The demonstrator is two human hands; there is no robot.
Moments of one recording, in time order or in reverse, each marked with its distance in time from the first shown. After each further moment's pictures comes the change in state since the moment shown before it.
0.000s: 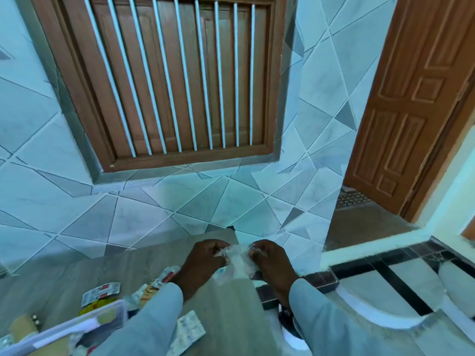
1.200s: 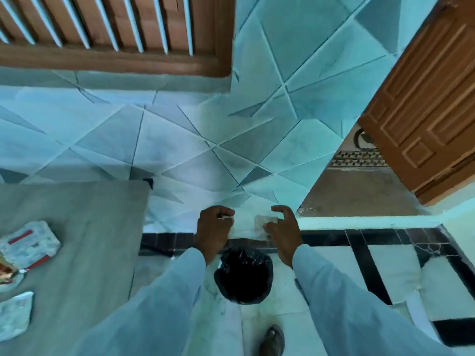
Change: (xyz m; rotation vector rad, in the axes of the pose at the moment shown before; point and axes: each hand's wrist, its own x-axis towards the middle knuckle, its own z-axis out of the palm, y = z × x) left_hand 0.238 0.003 0.344 -0.164 0.316 -0.381; right_hand 0.278 0.138 -0.297 -0.099 -0.019 0.324
